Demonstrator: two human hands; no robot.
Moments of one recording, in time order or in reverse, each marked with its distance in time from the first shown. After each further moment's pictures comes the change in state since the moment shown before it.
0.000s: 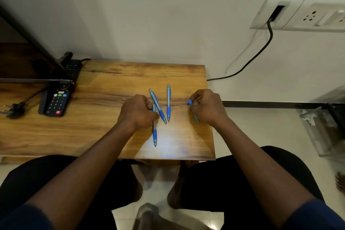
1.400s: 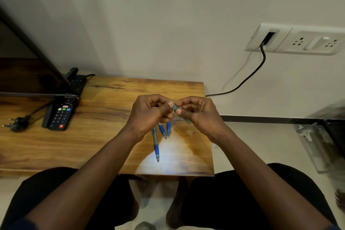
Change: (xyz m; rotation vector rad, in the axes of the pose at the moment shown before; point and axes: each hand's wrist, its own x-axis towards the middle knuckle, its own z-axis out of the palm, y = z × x) left_hand -0.010 0.032 -0.018 -0.703 -0.099 0.284; right_hand -0.018 -0.027 -0.018 0.656 -0.140 -0.229
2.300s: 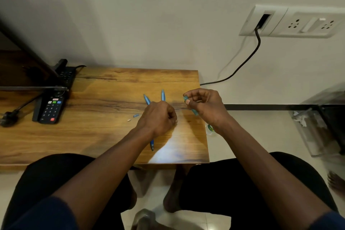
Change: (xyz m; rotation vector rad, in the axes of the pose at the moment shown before) left_hand 0.002 -0.033 0.042 0.872 -0.175 0.065; right_hand -0.007 0.017 -0.024 -0.101 0.155 0.121
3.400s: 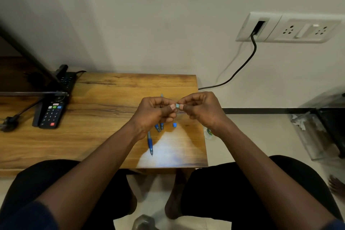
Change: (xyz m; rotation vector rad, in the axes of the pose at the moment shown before) left_hand 0.002 -0.004 -0.021 -1.046 -0.059 -0.170; right_hand -0.003 -0.011 -0.001 -0.055 -0.049 -0.015
